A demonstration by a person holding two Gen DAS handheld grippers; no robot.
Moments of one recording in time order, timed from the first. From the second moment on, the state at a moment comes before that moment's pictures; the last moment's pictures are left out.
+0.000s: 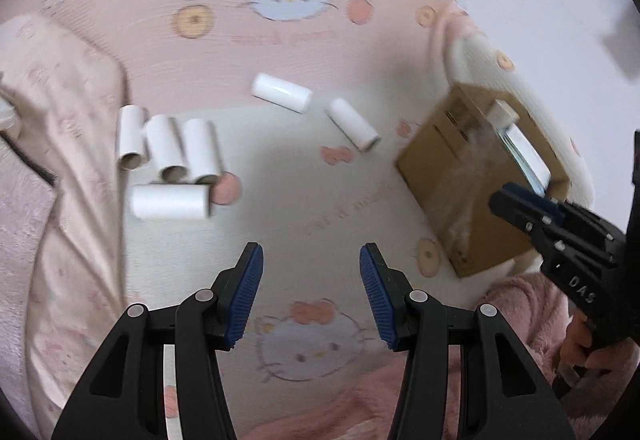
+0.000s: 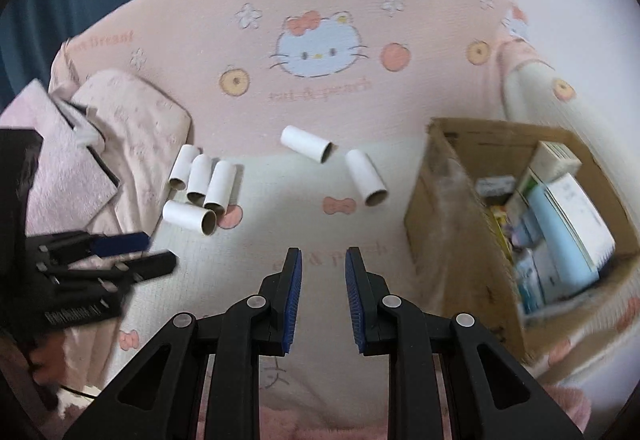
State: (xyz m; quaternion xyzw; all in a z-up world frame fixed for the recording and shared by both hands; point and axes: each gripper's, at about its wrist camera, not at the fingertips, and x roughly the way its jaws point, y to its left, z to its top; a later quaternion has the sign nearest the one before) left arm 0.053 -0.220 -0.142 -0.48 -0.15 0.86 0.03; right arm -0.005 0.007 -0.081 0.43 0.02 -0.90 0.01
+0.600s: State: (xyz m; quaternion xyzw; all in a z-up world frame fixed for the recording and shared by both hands) left arm 0.033 -0.330 -0.242 -0.55 -0.27 0.79 -0.05; right arm -0.089 -0.053 -0.132 0.47 0.02 -0.87 0.11
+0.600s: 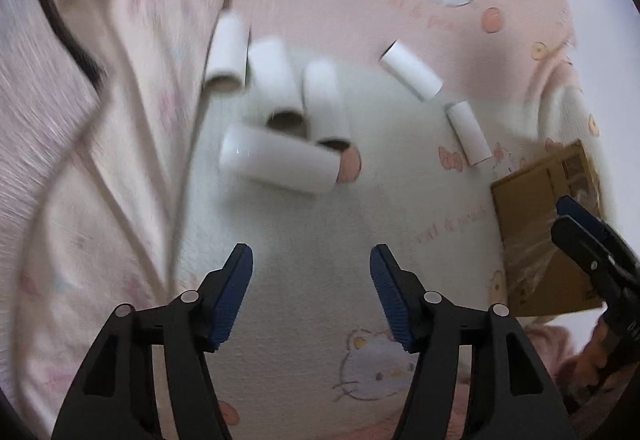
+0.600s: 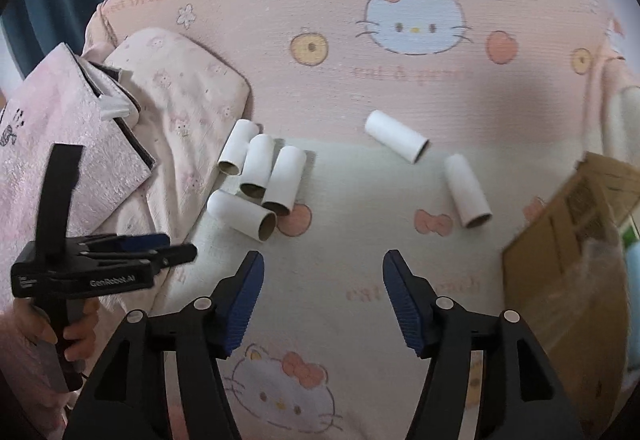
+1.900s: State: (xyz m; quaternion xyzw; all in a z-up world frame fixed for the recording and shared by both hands) left arm -0.015 -0.383 -0.305 -0.46 -0.50 0.68 -0.25; right arm -0.244 -0.070 -0.252 0.58 -0.12 -0.79 0.13
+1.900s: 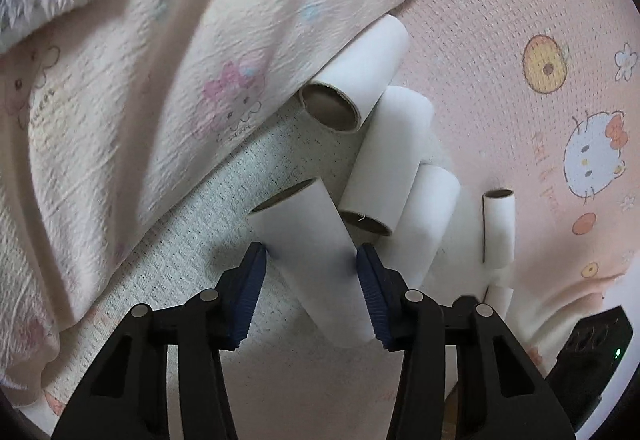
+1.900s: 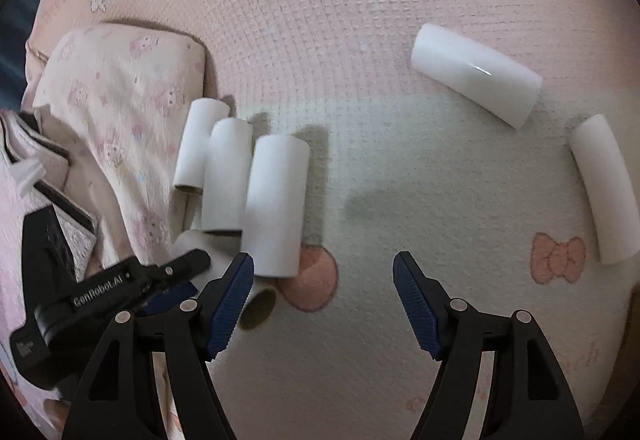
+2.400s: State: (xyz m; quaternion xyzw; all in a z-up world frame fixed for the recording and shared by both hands) left arm -0.018 -0.381 -0.311 -0.44 -0.51 0.70 -0.22; right arm -0.258 -0.098 -0.278 0.60 -0.13 -0.78 0.15
